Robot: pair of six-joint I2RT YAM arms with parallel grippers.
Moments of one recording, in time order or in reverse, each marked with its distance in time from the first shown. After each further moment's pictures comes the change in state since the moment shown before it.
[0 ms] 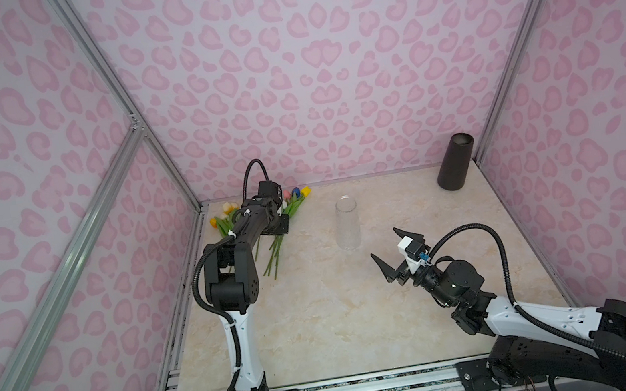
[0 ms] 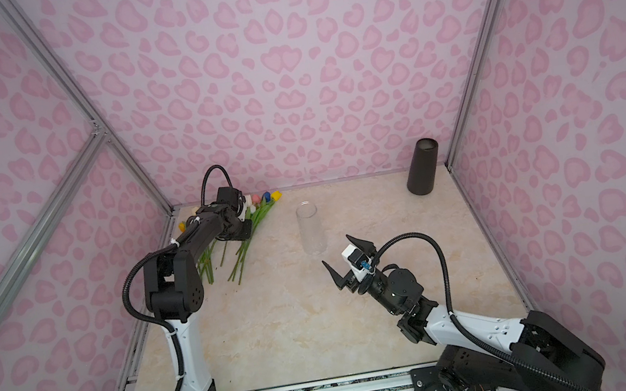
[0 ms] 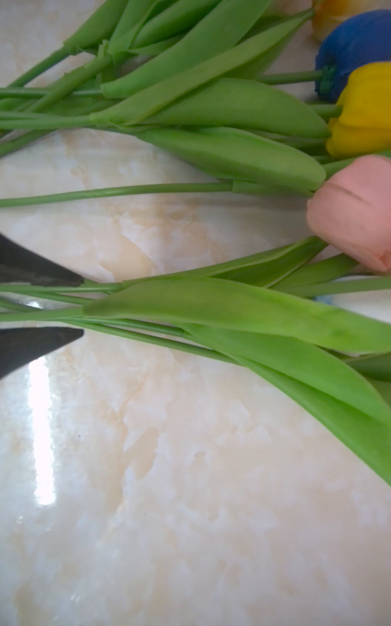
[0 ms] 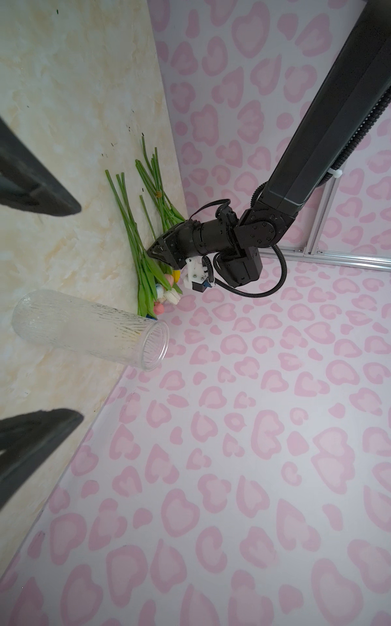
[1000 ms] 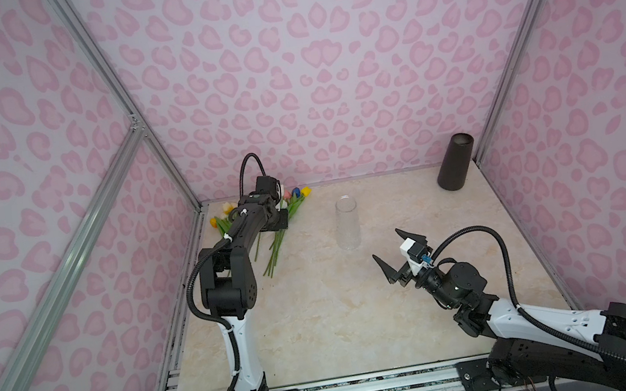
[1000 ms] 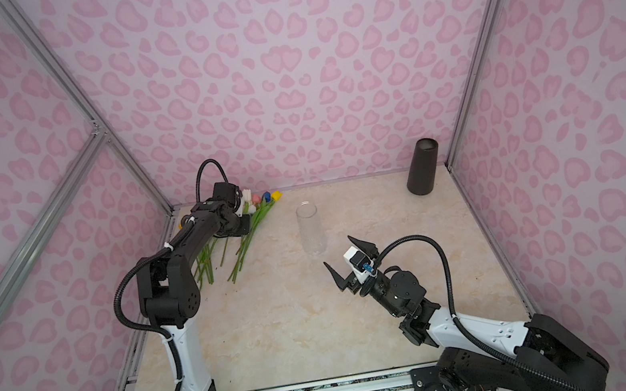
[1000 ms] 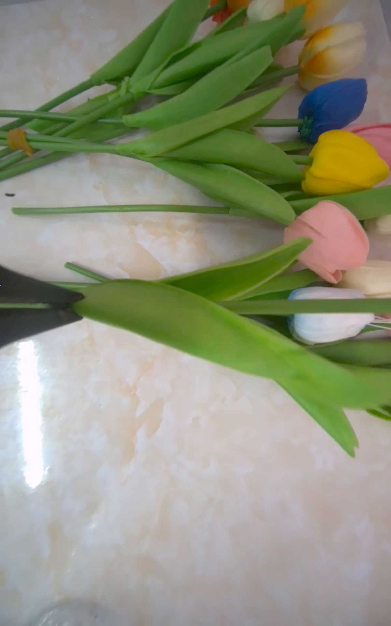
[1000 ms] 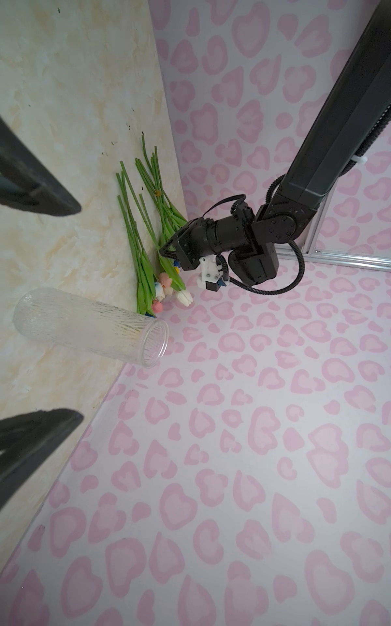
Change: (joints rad) left arm -0.016 -0.100 -0.032 -0.024 0.003 -0.049; right arm 0.007 -0.030 -0.018 0.000 0.011 -0.008
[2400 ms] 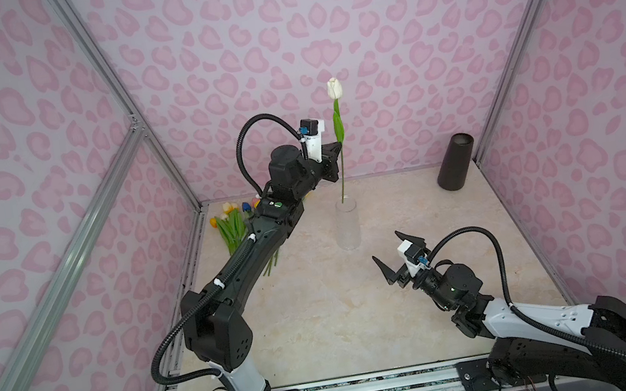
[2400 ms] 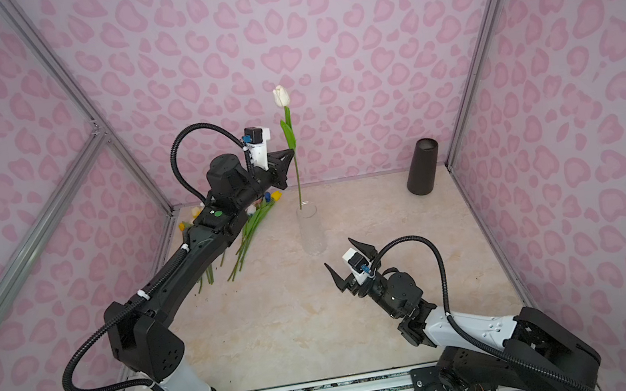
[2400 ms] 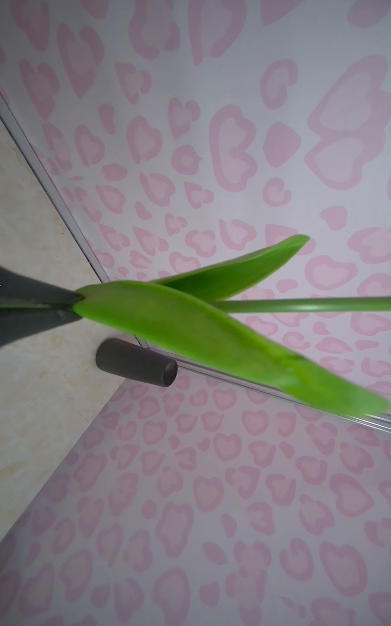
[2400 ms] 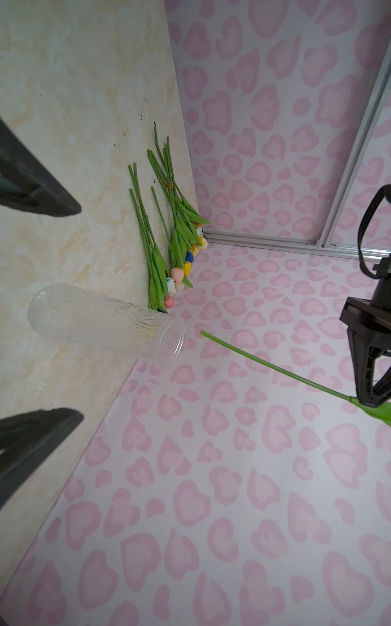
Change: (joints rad) left arm -0.307 -0.360 -0.114 0.879 0.355 -0.139; right arm 0.000 0.057 -0.021 0.052 0.029 -0.007
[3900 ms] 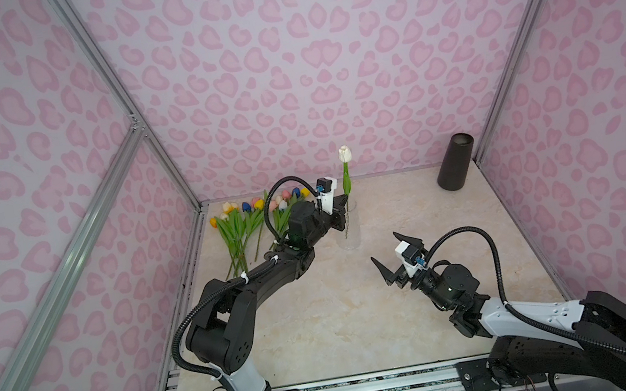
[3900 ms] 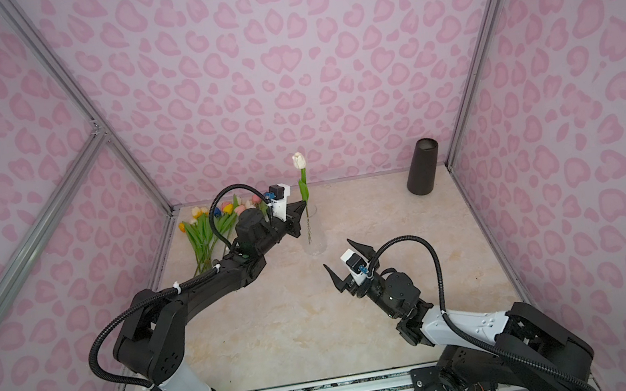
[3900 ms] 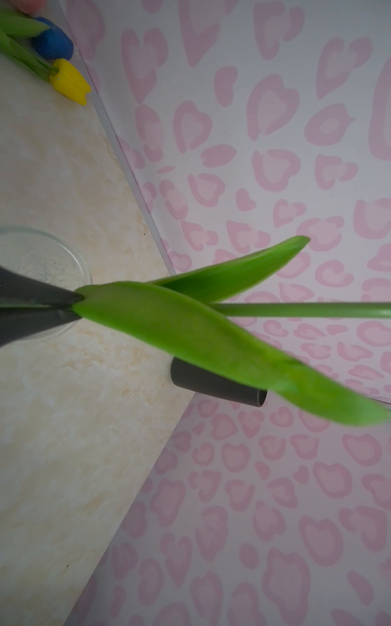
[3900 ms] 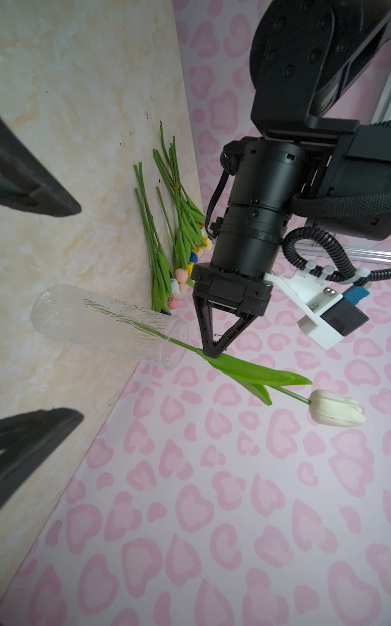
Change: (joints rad) left arm -0.051 -0.027 -0.593 0.466 -0.040 0.077; right arm 0.000 0.047 -0.003 0.042 -0.003 -0.008
